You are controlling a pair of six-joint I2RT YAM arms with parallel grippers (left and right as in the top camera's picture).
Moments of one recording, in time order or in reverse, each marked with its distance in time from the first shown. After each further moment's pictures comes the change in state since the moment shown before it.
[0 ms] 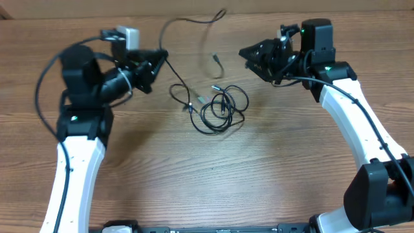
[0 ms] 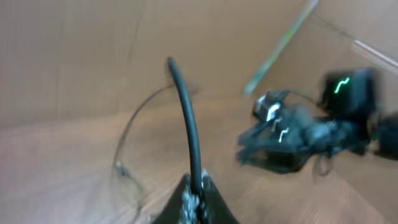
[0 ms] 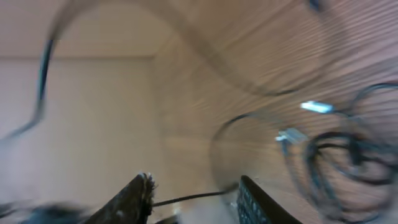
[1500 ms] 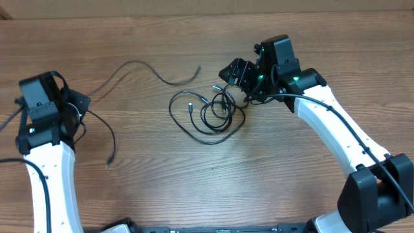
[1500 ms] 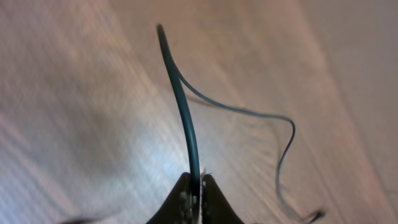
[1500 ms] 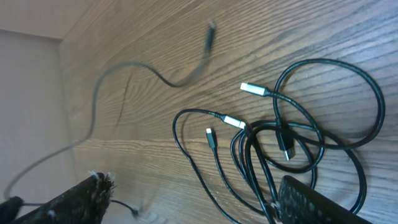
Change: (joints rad) left arm 0.315 -0.005 0.015 -0.698 -0.847 -0.507; right arm 0.195 0.000 -0.023 -0.132 0.346 -0.147
